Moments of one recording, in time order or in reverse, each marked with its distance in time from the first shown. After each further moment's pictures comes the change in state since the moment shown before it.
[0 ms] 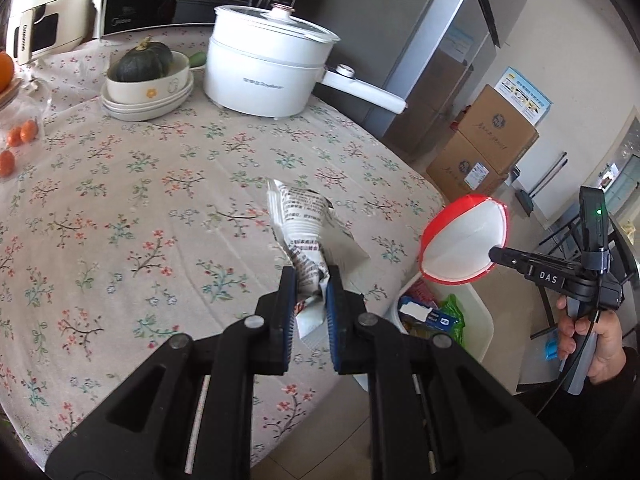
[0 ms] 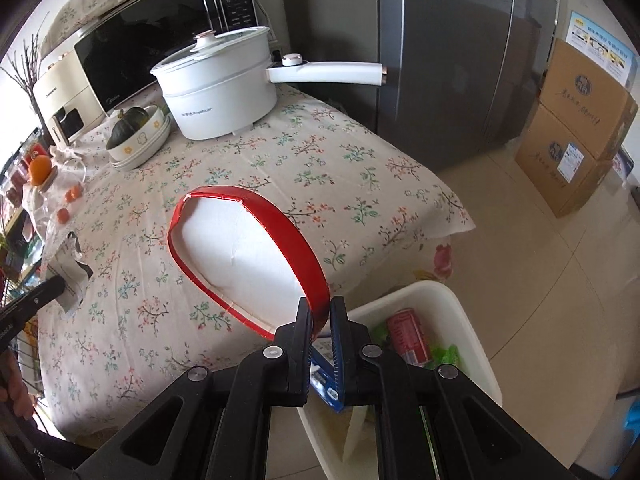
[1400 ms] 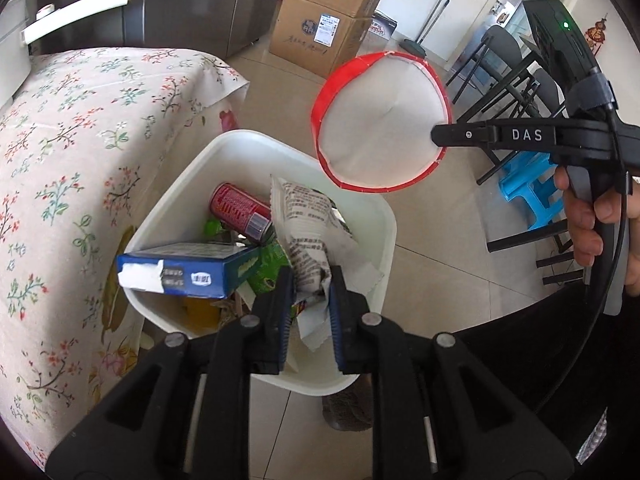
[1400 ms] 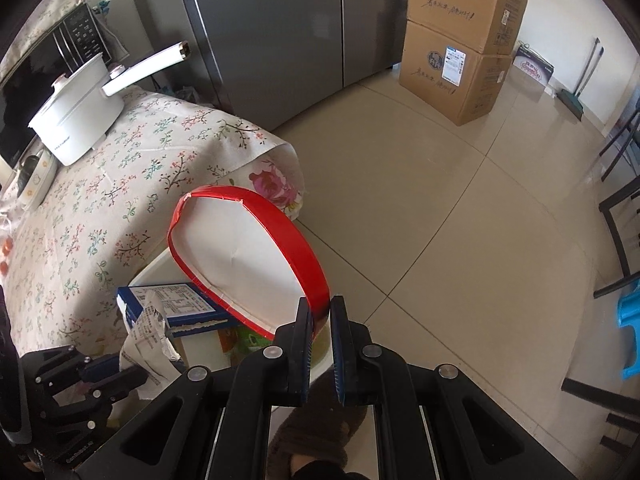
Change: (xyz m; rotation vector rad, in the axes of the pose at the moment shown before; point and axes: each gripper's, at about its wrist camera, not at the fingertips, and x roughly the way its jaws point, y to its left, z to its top) left arm 0.138 -0.226 -0.079 0.470 0.332 -0.284; right arm -0.030 -0.192 -0.085 0.292 0.088 -0.180
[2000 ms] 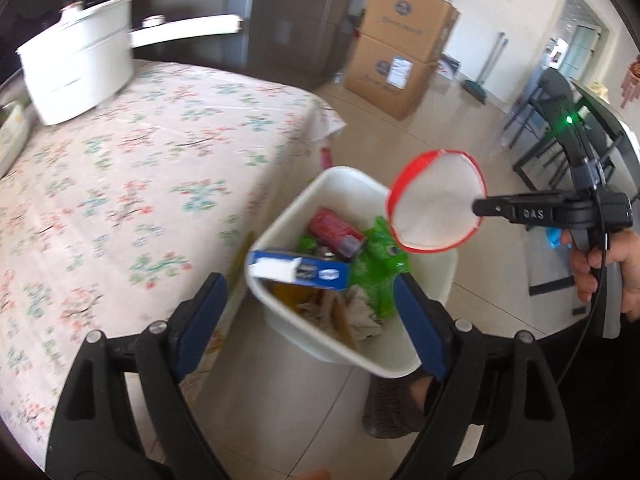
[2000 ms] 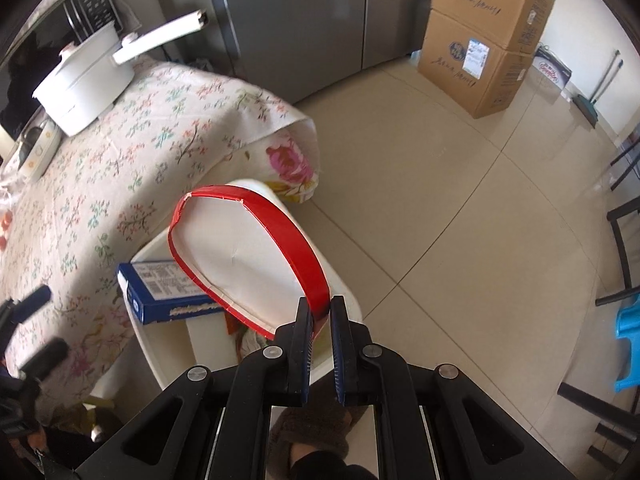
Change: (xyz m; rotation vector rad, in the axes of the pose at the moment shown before) left arm -0.072 0.045 -0.018 -0.148 -0.120 0.239; right arm 0.024 0.031 -0.002 -0.088 0.102 0.007
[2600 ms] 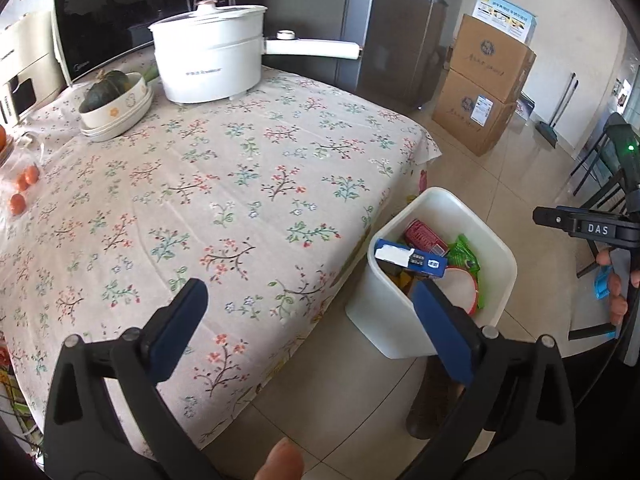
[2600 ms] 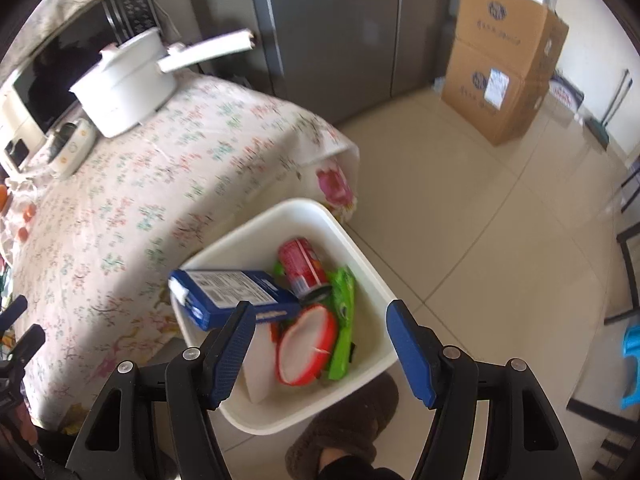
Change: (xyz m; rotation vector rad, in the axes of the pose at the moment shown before) left arm -0.071 0.063 -0.037 -0.166 -0.085 0.249; right arm -0.054 0.054 -0.013 -0.054 -0.167 0.056
